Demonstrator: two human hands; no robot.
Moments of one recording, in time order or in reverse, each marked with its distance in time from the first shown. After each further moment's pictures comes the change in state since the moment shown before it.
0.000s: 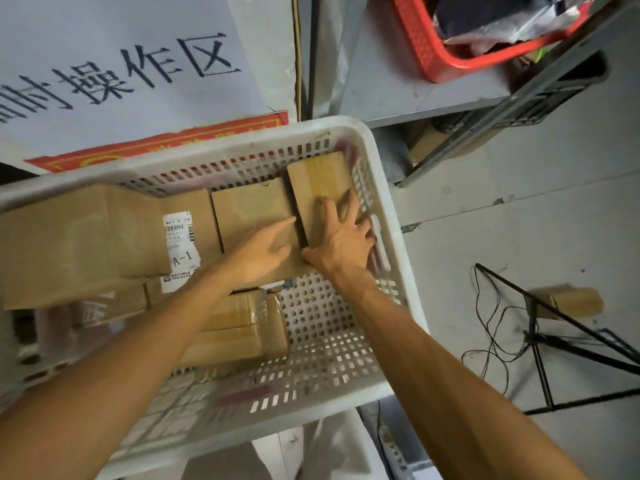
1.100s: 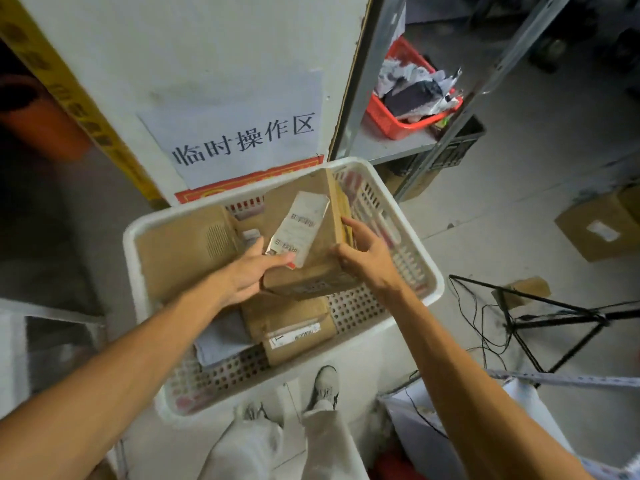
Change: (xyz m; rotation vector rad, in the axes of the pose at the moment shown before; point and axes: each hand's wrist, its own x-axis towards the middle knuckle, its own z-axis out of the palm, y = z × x) left_hand -0.212 -0.036 -0.099 -0.991 -0.210 -0.011; right_hand -0.228 -0.104 -0.035 1.097 0.060 -0.126
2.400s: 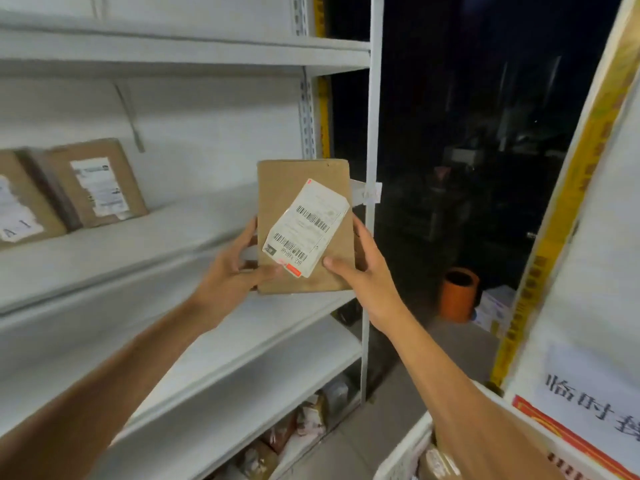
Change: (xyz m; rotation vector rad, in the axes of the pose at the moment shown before) left_hand -0.545 -0.018 0.022 0.280 1.401 1.018; right_hand -0.225 -0.224 0.323 0.141 -1.350 -0.744
